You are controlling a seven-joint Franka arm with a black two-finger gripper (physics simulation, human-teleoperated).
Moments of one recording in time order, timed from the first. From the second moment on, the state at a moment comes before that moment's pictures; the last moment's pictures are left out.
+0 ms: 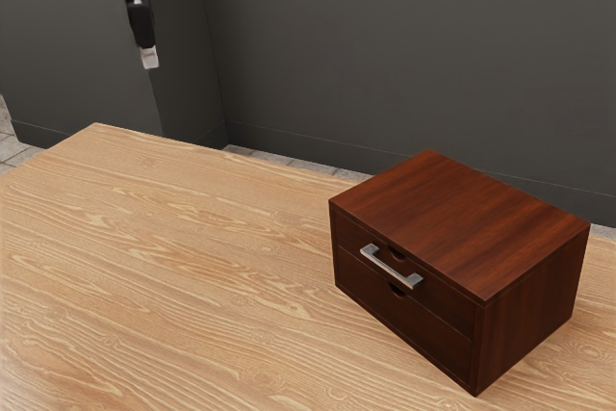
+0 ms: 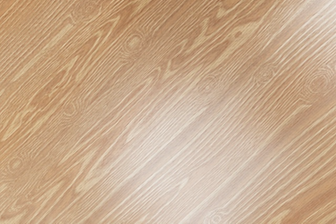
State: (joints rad) arm -0.22 0.22 0.32 -1.10 0.01 1.30 0.87
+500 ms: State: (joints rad) arm -0.16 -0.09 0.27 -1.64 -0.03 1.38 0.99
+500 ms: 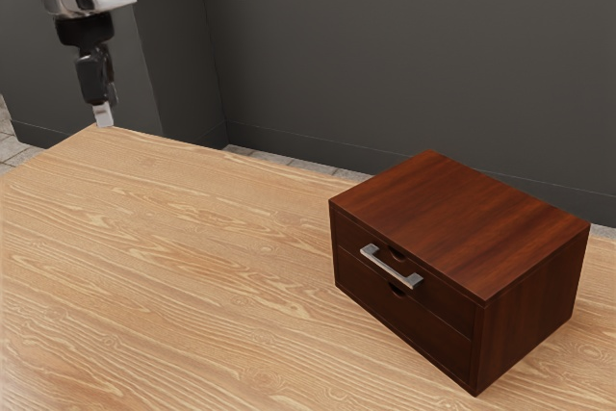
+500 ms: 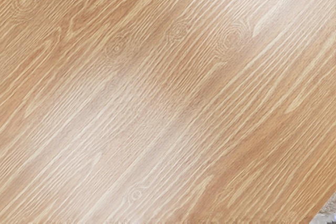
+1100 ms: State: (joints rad) arm -0.25 -0.34 0.13 -2.24 0.02 2.03 1.55
